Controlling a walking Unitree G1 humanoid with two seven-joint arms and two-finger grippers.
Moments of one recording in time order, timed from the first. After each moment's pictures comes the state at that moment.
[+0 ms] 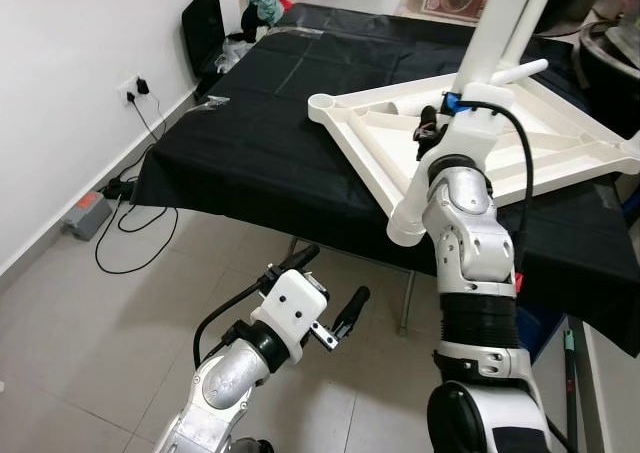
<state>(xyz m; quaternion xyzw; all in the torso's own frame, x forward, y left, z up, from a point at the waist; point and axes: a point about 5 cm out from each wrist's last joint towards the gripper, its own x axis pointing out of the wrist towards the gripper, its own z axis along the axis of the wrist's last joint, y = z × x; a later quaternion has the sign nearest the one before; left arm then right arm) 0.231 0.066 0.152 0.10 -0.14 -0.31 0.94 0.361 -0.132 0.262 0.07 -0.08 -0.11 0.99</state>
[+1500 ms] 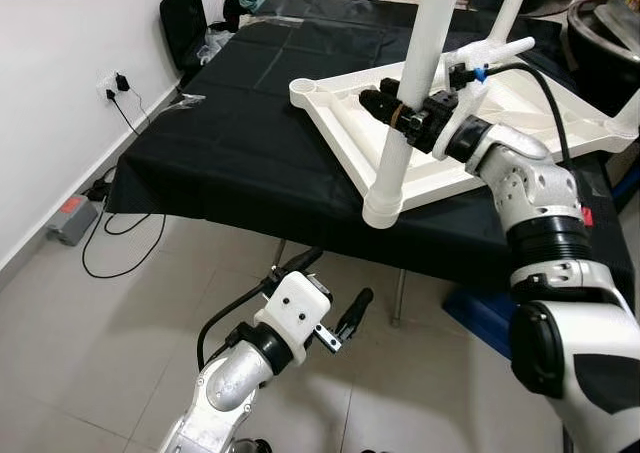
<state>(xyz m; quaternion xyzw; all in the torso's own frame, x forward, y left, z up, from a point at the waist) 0.230 0.063 0.151 0.10 -0.13 -0.31 0.94 0.393 -0.160 0.293 0.02 -0.09 0.39 0.92</state>
